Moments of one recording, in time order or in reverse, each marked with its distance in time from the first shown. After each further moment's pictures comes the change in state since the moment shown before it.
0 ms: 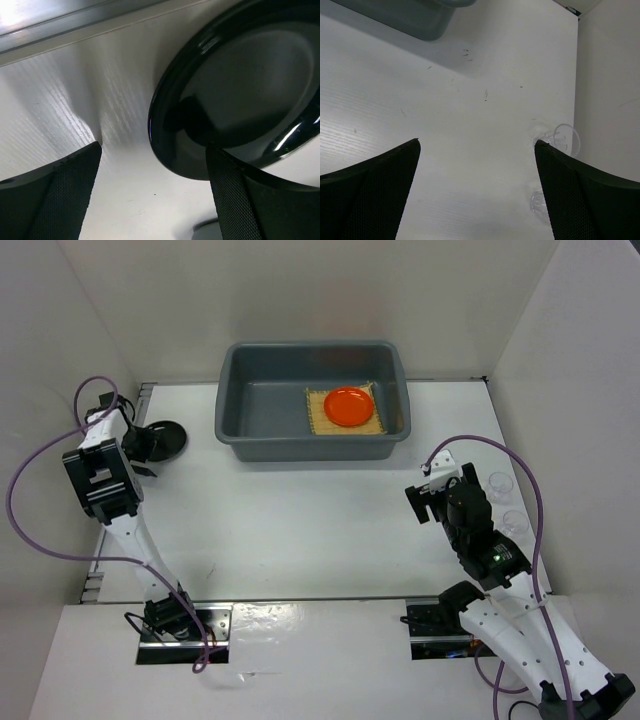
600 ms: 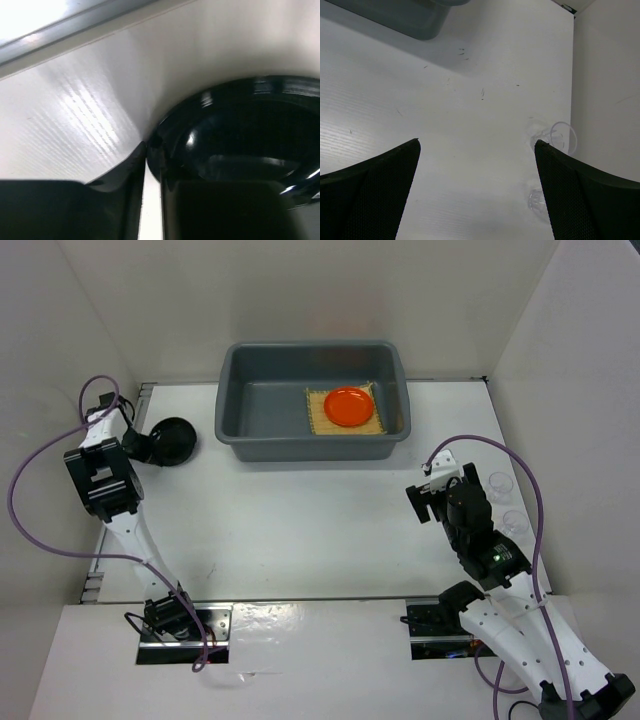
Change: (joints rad) left arm -0.003 0.062 0.069 -0.041 0.022 0.080; right arm 0.000 0.000 0.000 0.000 0.018 0.000
